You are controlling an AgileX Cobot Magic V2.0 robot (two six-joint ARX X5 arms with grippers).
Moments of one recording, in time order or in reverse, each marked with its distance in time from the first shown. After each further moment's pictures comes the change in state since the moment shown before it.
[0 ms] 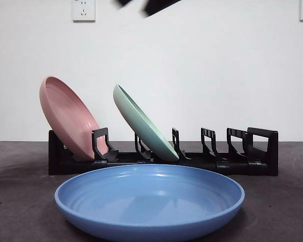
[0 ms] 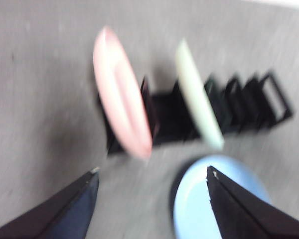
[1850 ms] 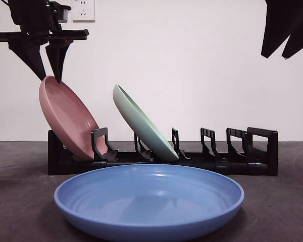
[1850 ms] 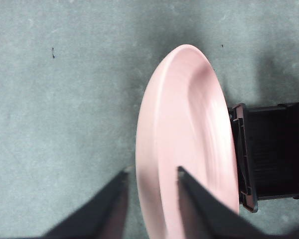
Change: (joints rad) left arm -0.150 0.787 0.440 -0.042 -0.414 0.000; right arm -0.505 -0.071 0.002 -0.337 -0.059 0.050
